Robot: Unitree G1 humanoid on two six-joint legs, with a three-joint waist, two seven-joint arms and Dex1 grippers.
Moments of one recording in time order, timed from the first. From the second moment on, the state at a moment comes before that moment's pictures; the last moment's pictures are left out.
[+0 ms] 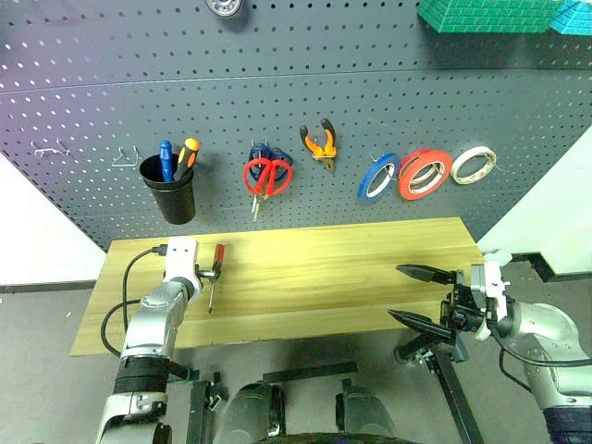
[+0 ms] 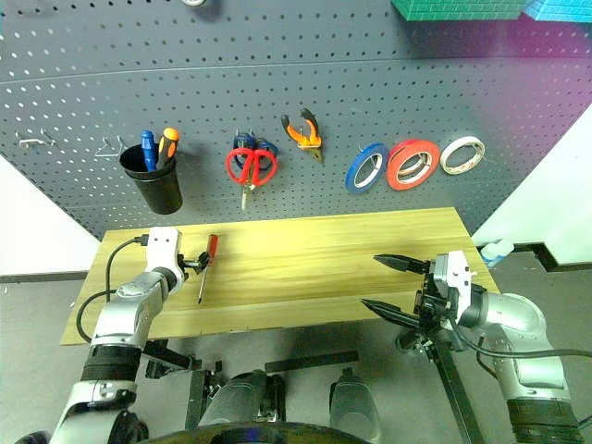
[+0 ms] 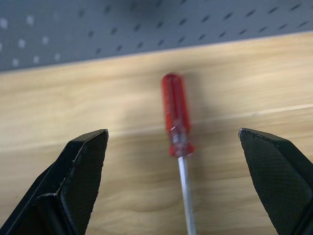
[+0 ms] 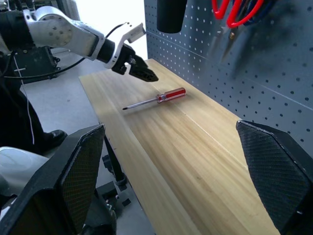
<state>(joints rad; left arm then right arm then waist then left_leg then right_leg) -0.26 0.27 0.15 0.23 -0.10 0.58 -0.16 0.10 -0.63 -0.19 -0.06 0.53 0.04 1.29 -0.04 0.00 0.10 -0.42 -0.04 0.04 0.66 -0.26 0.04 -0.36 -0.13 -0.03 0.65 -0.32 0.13</state>
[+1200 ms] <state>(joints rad) -0.45 0.26 0.13 0.53 -0.07 0.51 -0.15 0.30 -0.72 -0.34 0.01 0.63 0.02 1.46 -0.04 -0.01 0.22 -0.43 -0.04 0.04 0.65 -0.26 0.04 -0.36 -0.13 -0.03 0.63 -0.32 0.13</state>
